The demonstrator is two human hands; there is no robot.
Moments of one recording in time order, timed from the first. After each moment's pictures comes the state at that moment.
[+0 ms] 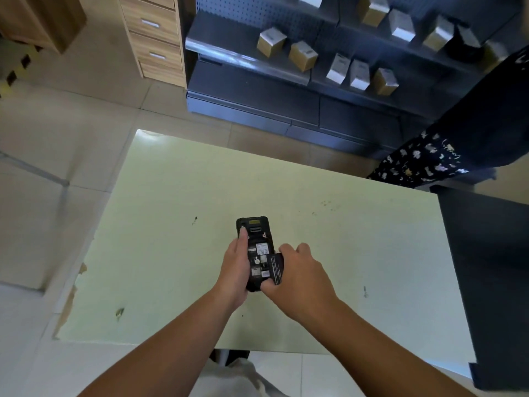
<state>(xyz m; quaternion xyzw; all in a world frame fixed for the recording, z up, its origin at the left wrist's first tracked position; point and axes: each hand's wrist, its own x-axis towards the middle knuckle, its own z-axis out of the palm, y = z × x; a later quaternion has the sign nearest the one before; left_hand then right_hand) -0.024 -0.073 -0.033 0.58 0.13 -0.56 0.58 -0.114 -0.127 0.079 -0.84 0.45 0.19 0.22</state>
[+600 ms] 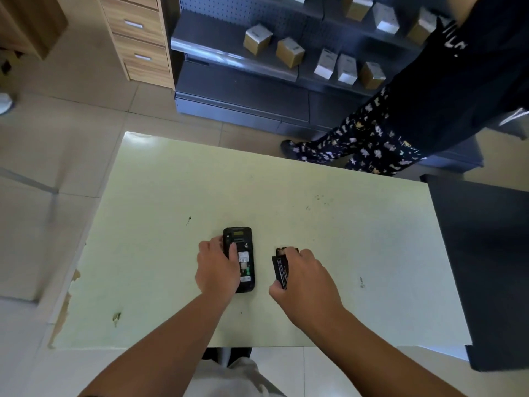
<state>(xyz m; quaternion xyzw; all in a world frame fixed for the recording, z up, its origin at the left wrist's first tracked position) -0.019 -0.054 -0.080 0.91 -0.14 -0.28 0.28 -0.138 -0.118 0.075 -0.85 0.46 0.16 0.19</state>
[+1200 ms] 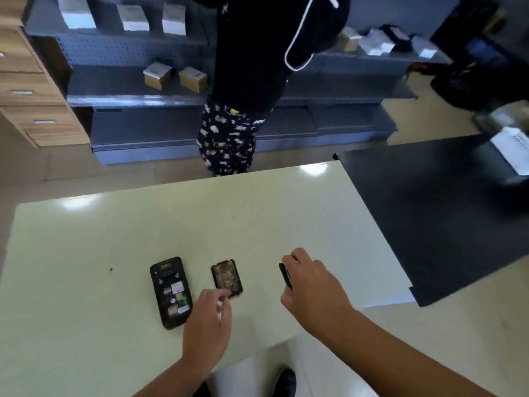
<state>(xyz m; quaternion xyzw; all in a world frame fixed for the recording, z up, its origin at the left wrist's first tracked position) -0.124 -0.048 -0.056 0.80 -0.40 -0.31 0.33 -0.273 -0.161 0.111 -0.84 0.51 0.14 0.12</state>
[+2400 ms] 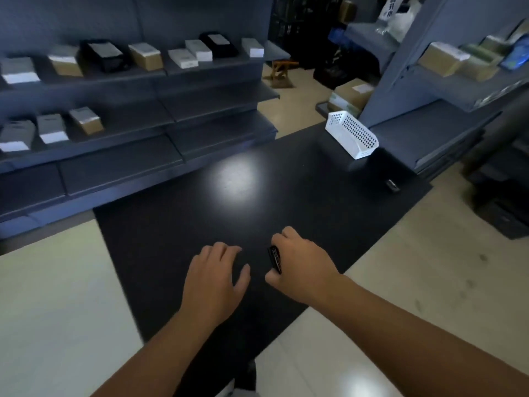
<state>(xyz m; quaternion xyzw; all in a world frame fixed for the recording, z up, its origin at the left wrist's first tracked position) -0.711 -0.502 0.051 0.64 -0.73 -0.09 0.21 -0.882 -0.525 0.153 -0.77 0.62 0.04 0.15</state>
